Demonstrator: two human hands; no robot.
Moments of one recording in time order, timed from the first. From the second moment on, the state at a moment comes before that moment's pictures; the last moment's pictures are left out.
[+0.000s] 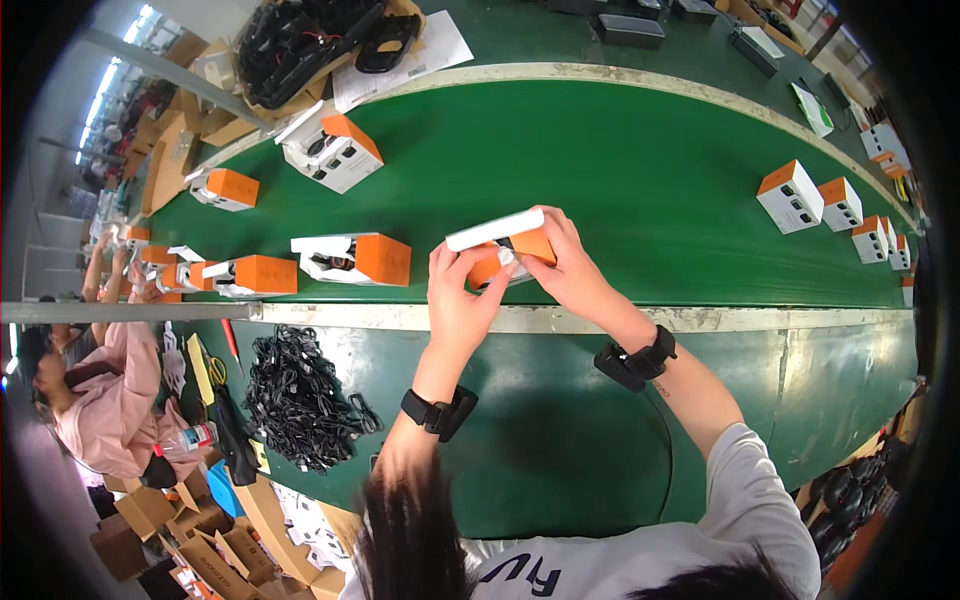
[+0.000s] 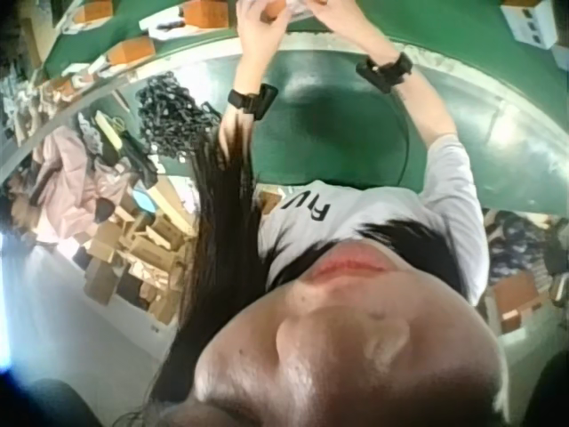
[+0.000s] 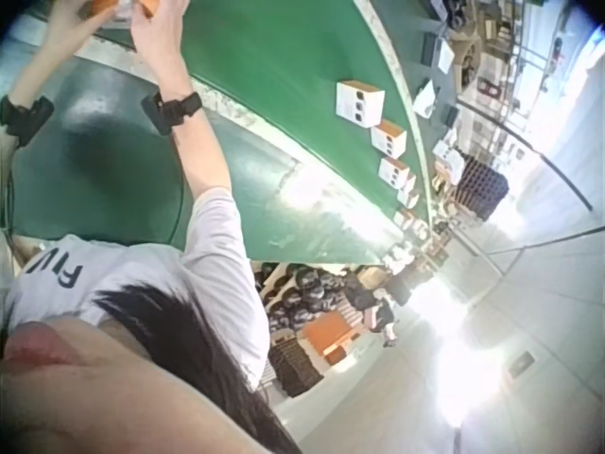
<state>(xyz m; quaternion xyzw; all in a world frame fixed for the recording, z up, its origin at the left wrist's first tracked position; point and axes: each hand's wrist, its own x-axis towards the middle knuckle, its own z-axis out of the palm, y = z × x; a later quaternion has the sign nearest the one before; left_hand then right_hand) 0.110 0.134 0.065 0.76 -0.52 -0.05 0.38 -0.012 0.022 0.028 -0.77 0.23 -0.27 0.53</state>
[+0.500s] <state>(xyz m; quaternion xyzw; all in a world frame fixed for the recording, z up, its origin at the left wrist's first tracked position) 0.100 0.171 0.025 0.65 -0.41 -0.06 0.64 -0.025 0.005 0.034 -0.78 0.19 -0.23 0.55</state>
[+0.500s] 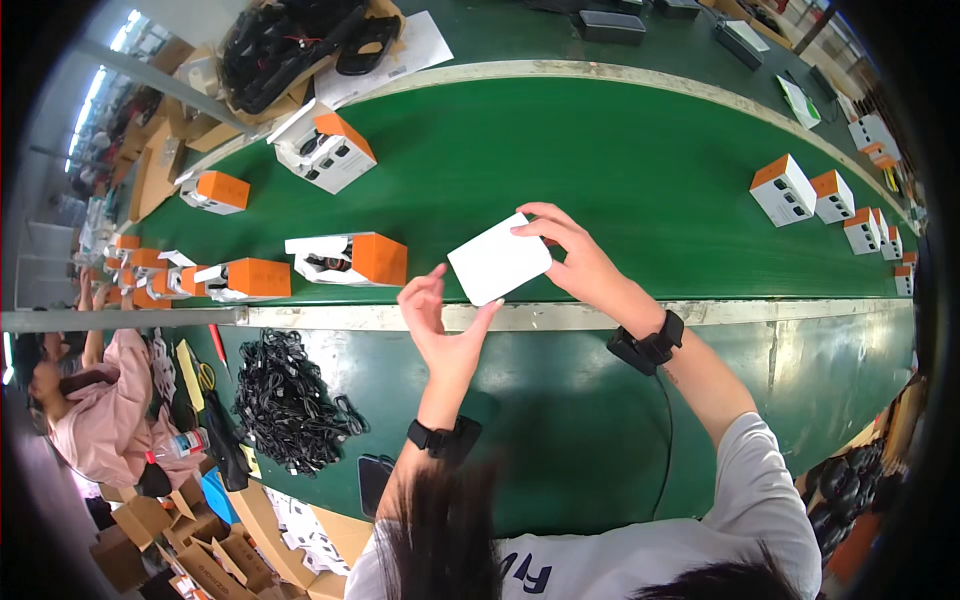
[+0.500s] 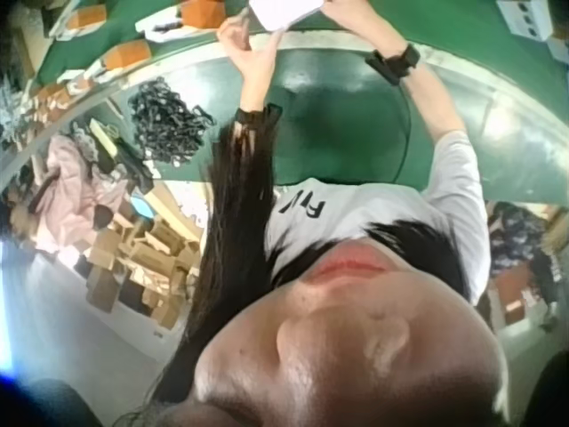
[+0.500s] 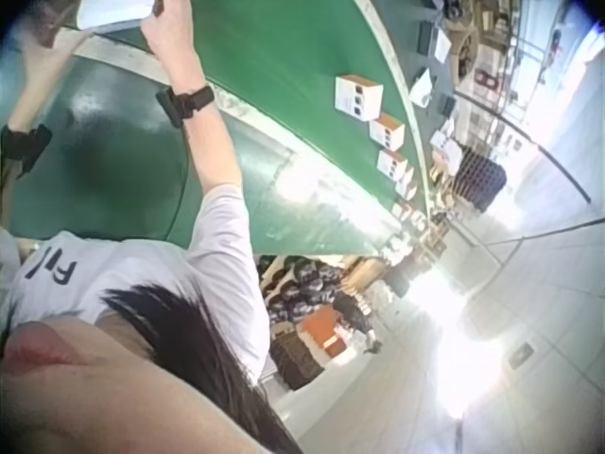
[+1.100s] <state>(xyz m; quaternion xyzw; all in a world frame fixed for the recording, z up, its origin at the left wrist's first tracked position) 0.137 0.155 0.057 0.70 -0.60 -0.11 0.38 -0.021 -0.020 0.040 -0.80 0.08 -0.19 0.57</state>
